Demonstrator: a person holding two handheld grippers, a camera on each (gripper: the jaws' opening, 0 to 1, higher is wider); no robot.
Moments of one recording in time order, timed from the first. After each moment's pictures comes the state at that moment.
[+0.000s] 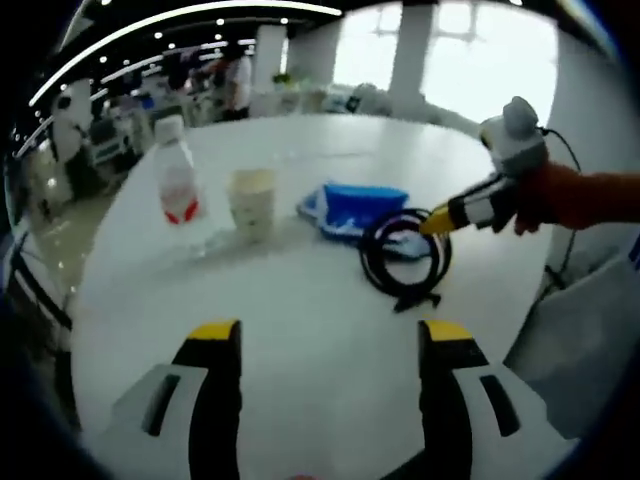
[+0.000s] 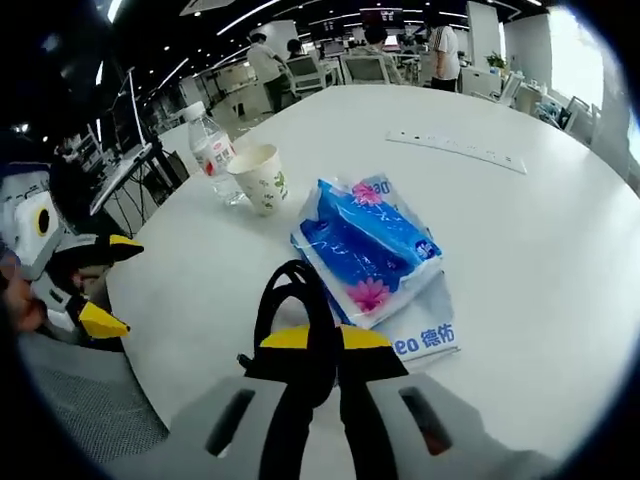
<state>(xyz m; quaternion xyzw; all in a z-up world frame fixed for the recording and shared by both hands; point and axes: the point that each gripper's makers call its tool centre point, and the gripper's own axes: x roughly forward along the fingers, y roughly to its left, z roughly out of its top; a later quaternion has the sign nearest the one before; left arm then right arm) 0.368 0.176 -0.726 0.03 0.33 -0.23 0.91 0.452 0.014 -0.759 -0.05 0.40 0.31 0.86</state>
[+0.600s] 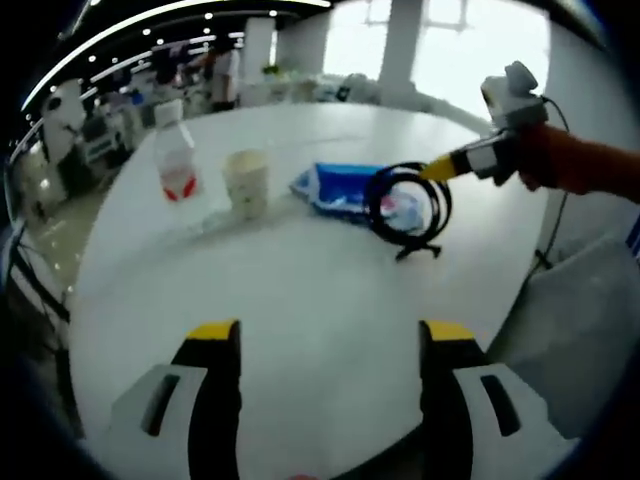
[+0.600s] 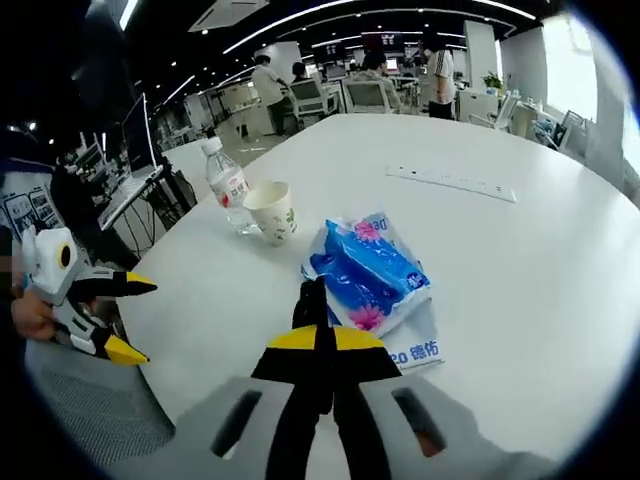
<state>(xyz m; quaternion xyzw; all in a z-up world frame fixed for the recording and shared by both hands) 0.350 0.192 -0.748 0.04 0.36 -0.23 0.90 0.453 0.004 -0.718 -0.05 0.36 0.31 0.88</state>
